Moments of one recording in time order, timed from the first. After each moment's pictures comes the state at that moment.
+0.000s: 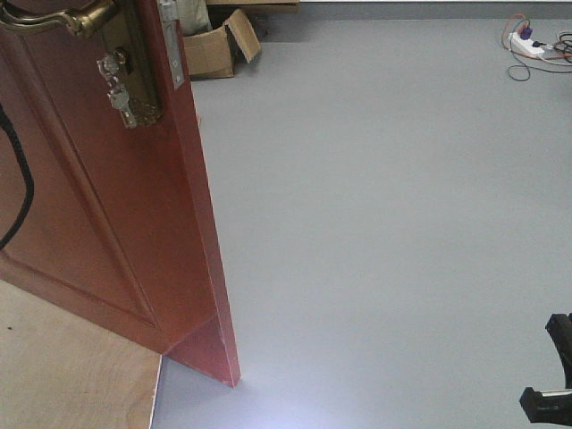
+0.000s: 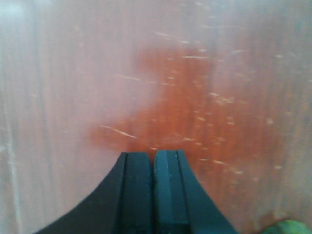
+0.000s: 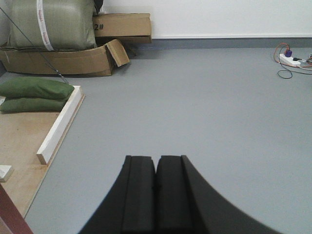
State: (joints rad) left arm -0.13 1.29 -1.15 0.65 -0.29 -0.74; right arm 0.04 -0.01 0.03 0.07 0.37 -0.05
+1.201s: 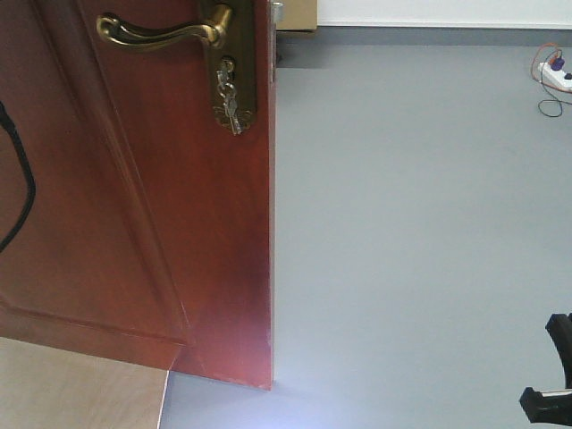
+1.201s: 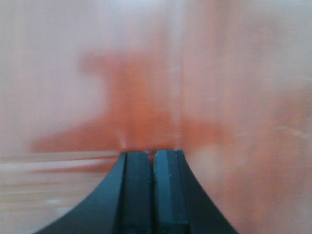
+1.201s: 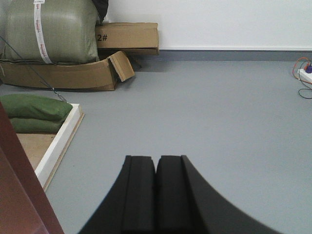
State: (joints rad) left arm -0.13 1.29 -1.15 0.65 -0.29 -0.74; right arm 0.04 -0.01 0.03 0.07 0.37 -0.05
